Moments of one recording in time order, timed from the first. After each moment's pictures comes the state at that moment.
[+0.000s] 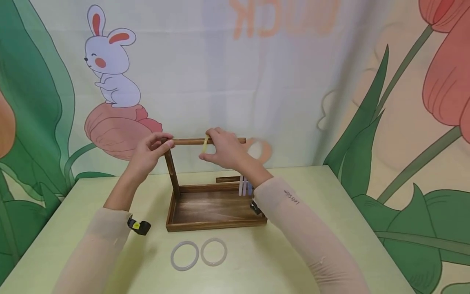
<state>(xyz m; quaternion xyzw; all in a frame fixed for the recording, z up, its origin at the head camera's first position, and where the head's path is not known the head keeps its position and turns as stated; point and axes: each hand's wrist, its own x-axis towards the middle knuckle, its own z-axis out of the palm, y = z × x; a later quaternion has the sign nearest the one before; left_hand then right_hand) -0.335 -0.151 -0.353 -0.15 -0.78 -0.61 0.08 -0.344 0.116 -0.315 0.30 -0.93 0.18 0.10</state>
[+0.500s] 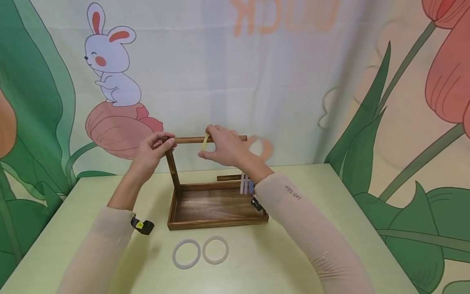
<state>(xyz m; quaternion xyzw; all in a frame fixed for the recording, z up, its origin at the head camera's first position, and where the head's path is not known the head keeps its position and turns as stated) -0.337 -0.145 -0.358 -0.14 -0.74 -0.65 0.08 -0.344 0.113 -0.308 0.30 -0.93 0.17 0.10</state>
